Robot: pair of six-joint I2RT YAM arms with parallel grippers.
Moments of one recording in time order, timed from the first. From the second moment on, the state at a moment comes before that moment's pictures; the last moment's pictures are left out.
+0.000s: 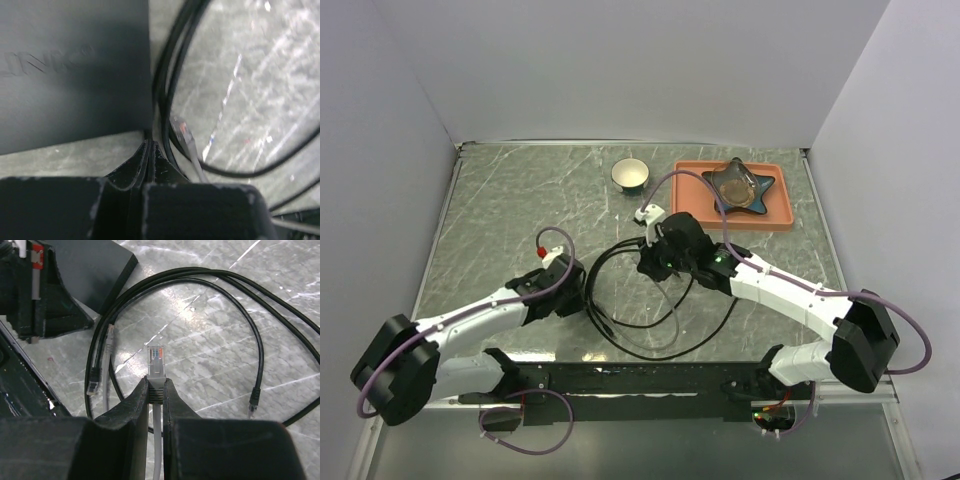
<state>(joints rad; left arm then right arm) -0.70 1.15 0.53 -0.37 -0.15 -0.99 0.83 1.32 0.96 -0.28 -0.11 0.13</state>
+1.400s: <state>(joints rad) -0.48 1.65 0.93 -0.29 -0.31 -0.74 0.80 1.30 0.94 -0.31 -0.18 0.12</state>
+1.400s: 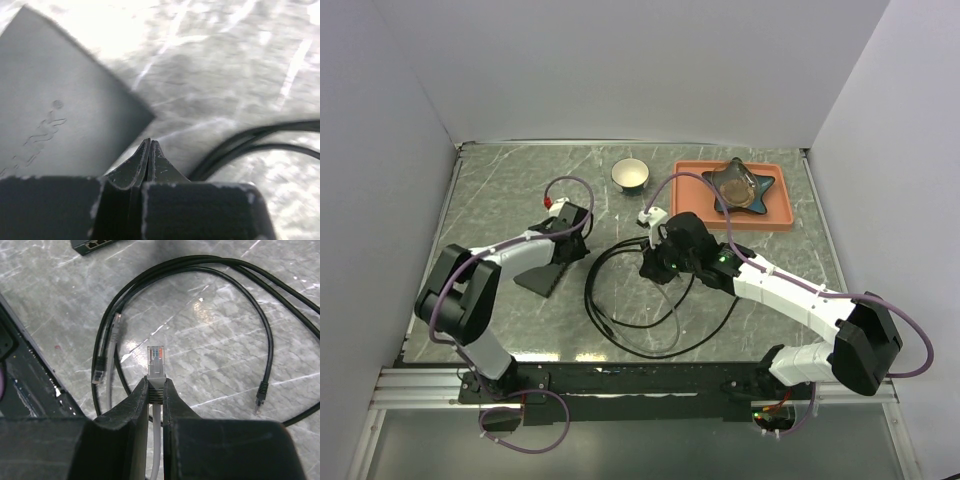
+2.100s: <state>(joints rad) 0.07 1.18 0.68 -0.17 -0.02 -0.70 0.89 1.54 1.10 -0.30 -0.25 0.09</state>
